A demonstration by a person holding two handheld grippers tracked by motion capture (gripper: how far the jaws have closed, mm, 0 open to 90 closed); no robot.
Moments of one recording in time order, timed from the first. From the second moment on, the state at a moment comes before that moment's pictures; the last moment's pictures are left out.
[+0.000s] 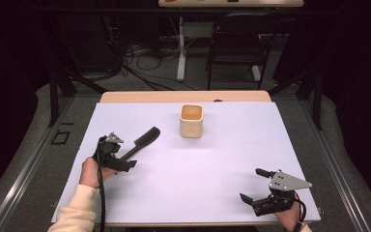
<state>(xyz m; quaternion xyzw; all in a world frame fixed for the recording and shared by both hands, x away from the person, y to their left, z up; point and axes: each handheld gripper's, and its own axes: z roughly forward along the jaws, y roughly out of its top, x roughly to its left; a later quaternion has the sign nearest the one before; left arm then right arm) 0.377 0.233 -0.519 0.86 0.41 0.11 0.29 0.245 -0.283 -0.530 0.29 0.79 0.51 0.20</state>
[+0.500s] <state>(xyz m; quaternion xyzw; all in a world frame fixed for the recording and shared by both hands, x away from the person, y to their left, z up) 0.403 0.230 -0.514 0.87 0.41 0.10 0.24 0.247 -0.281 -0.530 0.30 0.79 0.50 0.20</state>
